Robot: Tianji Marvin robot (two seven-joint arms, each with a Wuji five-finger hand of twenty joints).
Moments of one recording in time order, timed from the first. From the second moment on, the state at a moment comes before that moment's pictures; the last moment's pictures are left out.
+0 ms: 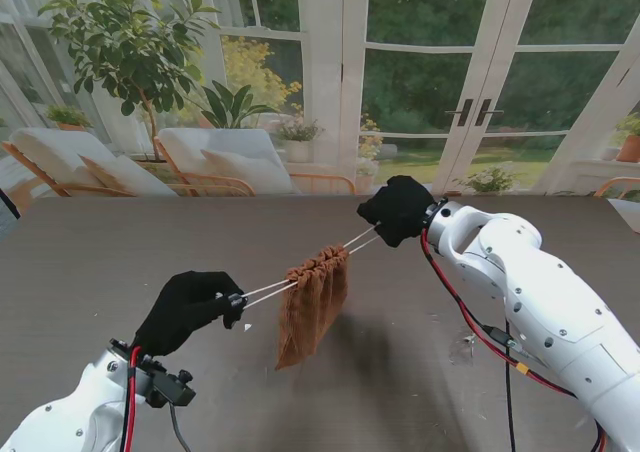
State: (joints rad) left arm 1.98 -1.11 -1.47 -2.02 -0.30 -0.33 -0.21; right arm -1.01 -1.02 0.95 -1.38 -1.25 -0.37 -0.04; left_hand 0.78 -0.53 0.99 -0.24 1.02 0.28 0.93 0.90 1.16 0.33 0.66 1.21 0.96 0.41 1.18 0.95 0.43 0.54 1.39 0.97; right_hand 0.41 -0.61 1.32 -0.41 0.77 -0.15 1.27 0.65 1.36 -0.16 1.08 0.91 1.32 -0.16 1.67 1.06 0.65 -0.05 1.79 0.85
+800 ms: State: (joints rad) left arm 2.04 -1.11 -1.50 -2.09 -0.27 -0.33 -0.17; right arm -0.93 -1.02 0.88 -1.29 -1.24 -0.34 -0.05; left_hand 0.77 -0.52 0.99 -0.24 1.02 0.28 0.91 0.89 1.16 0.33 0.66 1.21 0.96 0.40 1.19 0.95 0.44 0.54 1.39 0.97; right_hand 0.38 -0.61 1.32 -0.43 0.78 -0.15 1.28 0.65 1.36 -0.16 1.08 0.91 1.32 -0.16 1.67 1.06 0.65 -0.05 1.79 0.85
